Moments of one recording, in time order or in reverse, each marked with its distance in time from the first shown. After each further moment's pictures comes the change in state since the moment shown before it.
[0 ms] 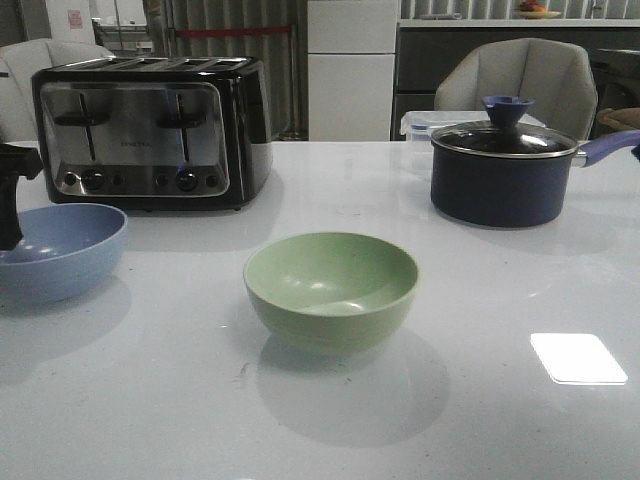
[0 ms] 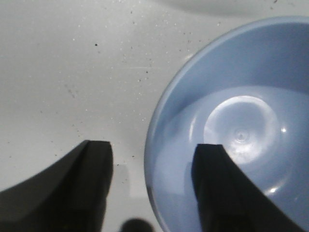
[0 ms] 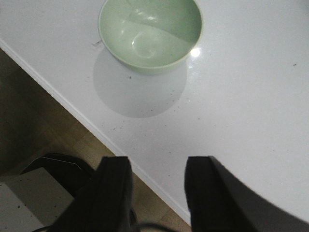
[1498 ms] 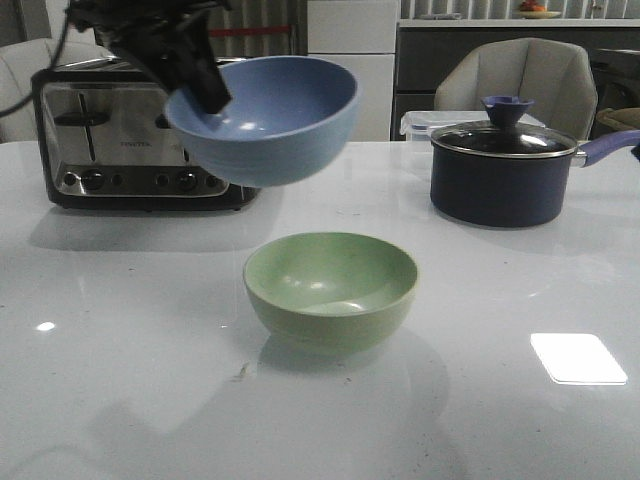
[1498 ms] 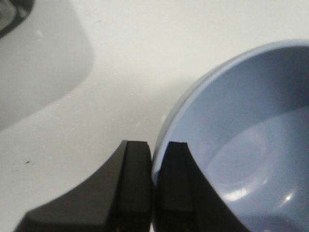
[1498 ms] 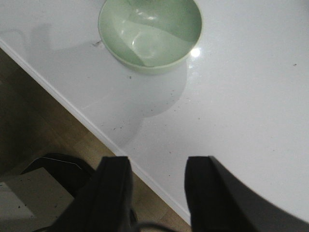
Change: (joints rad) left arm -0.440 -0.074 -0.303 -0.208 0.191 0.232; right arm 0.000 0.000 0.000 0.002 -0.002 0.000
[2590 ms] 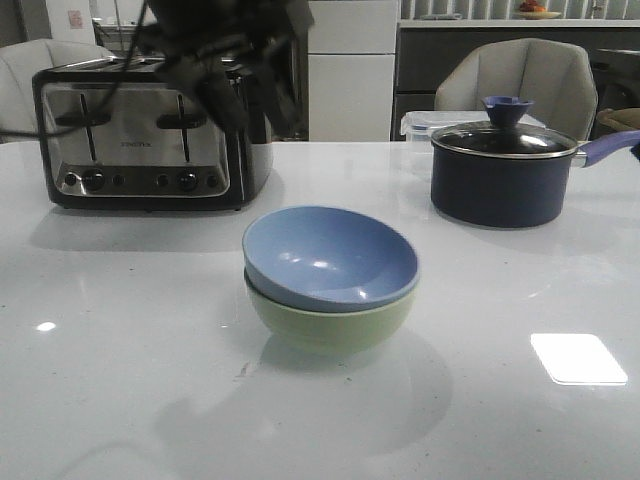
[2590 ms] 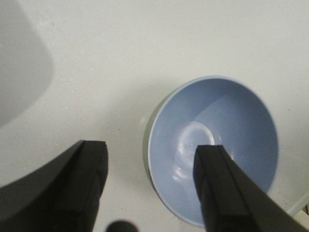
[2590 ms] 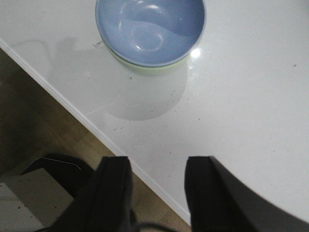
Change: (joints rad) left arm -0.059 0.000 -0.018 0.001 -0.005 0.000; right arm 0.000 0.000 0.000 0.000 0.000 0.000
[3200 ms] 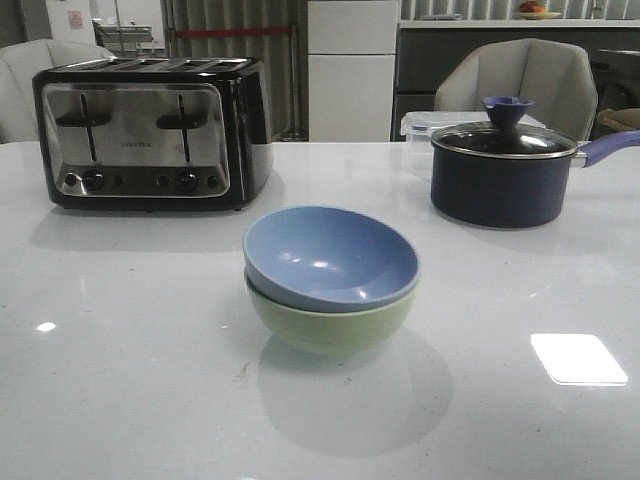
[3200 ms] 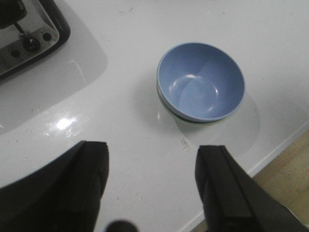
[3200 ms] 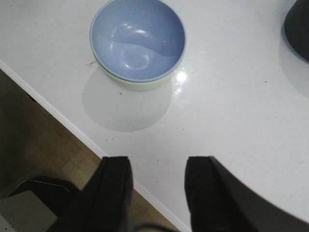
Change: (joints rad) left arm 0.000 -0.803 0.651 0.093 -0.199 0.006; right arm 0.000 -0.136 0.006 -0.052 0.021 0.044
